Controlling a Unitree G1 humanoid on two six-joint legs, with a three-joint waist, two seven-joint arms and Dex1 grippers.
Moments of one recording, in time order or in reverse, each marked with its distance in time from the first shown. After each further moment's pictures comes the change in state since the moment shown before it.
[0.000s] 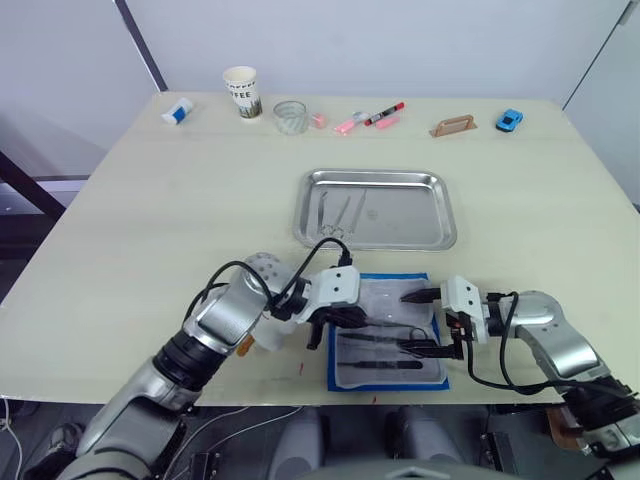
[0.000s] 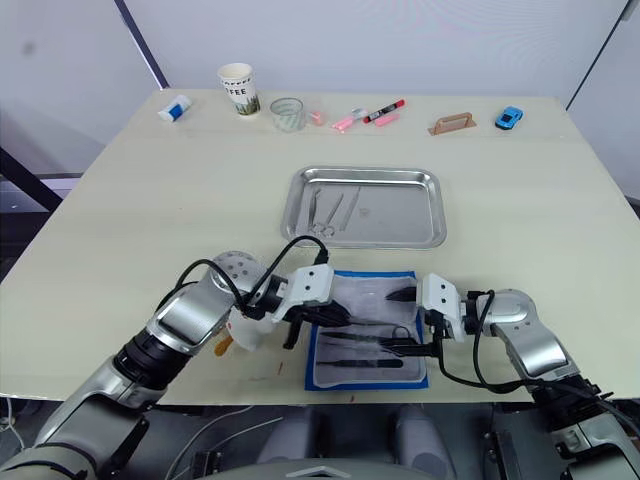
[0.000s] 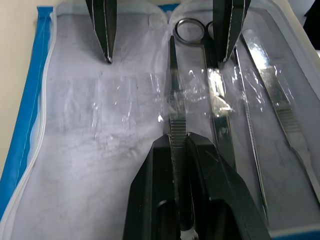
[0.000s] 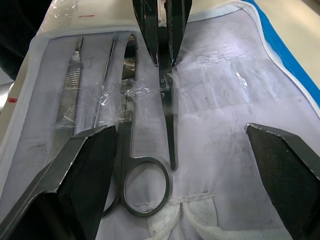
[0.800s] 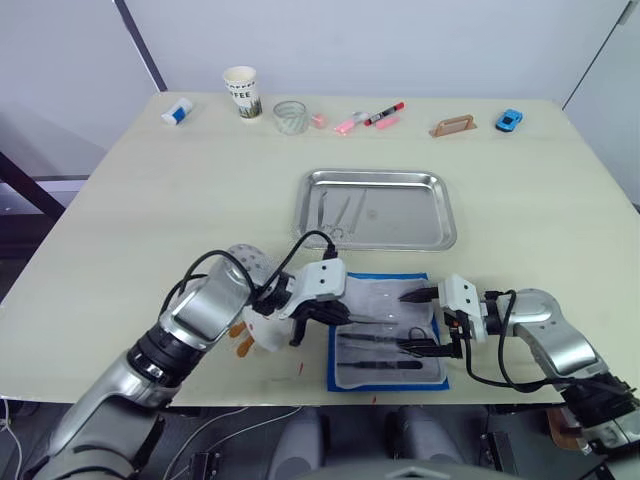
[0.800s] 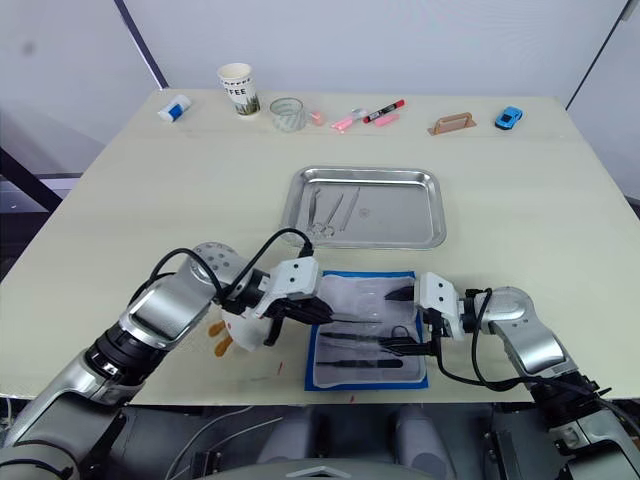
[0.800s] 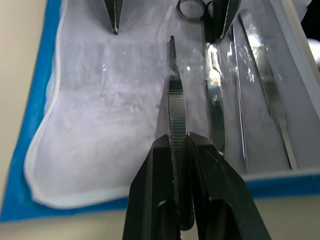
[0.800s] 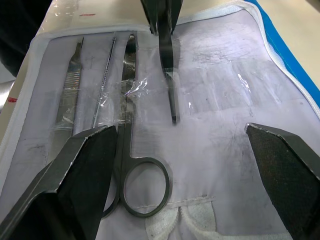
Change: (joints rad) left arm -0.016 0.128 0.037 -0.070 -0.053 0.094 -0.038; right arm -0.011 -0.001 0.011 0.005 -0.003 0.004 0.005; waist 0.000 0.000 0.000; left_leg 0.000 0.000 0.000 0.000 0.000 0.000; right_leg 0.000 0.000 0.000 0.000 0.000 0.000
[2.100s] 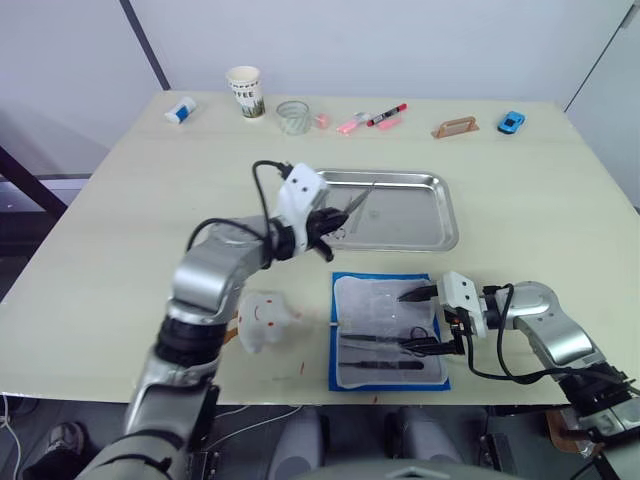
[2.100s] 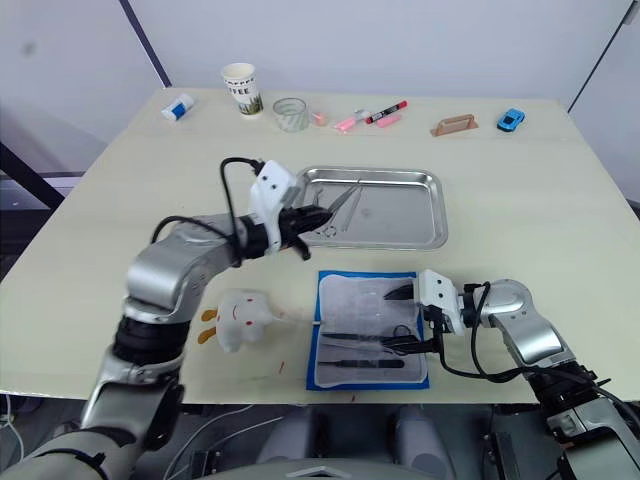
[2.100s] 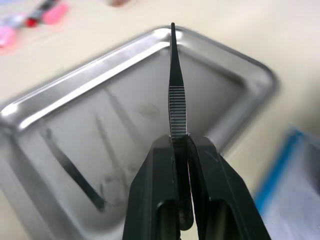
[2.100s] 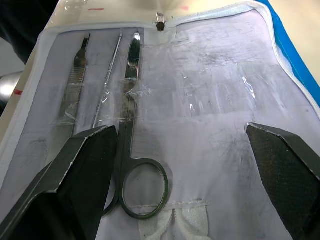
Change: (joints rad) left arm -0.152 -0.429 0.323 0.016 -0.087 0.442 0.839; right arm -0.053 -0.005 0.021 0.056 -0.004 -0.024 0.055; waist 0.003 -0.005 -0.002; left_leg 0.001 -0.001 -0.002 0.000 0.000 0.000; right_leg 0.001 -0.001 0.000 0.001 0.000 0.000
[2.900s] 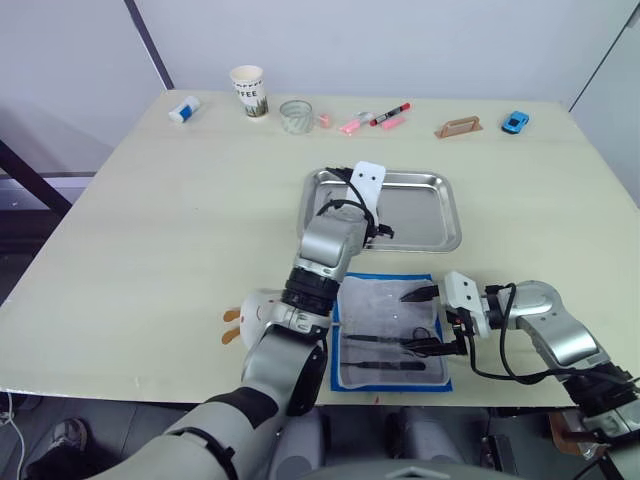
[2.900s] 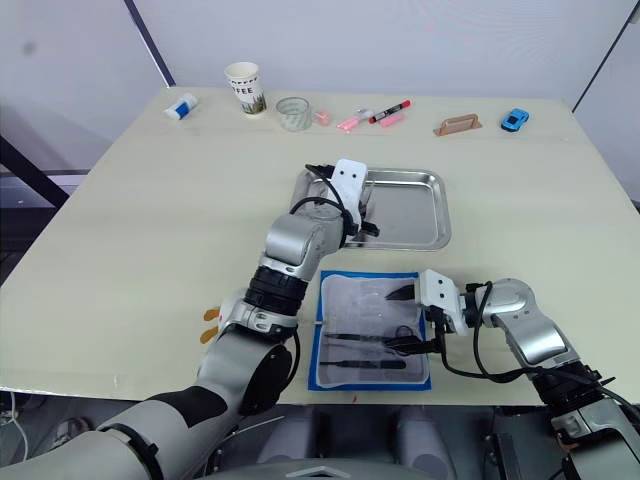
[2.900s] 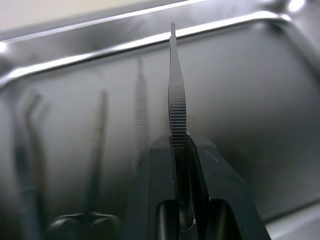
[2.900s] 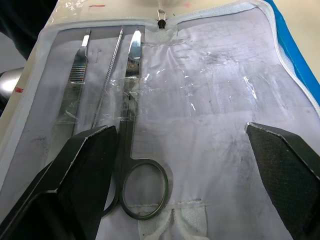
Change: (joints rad) left arm -0.263 -0.454 0.083 0.563 0.168 0.004 0.496; right arm 0.010 -0.024 -0.002 -0.033 0.000 0.025 -0.002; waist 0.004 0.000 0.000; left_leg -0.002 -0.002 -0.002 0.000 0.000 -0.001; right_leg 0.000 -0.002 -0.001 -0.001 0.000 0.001
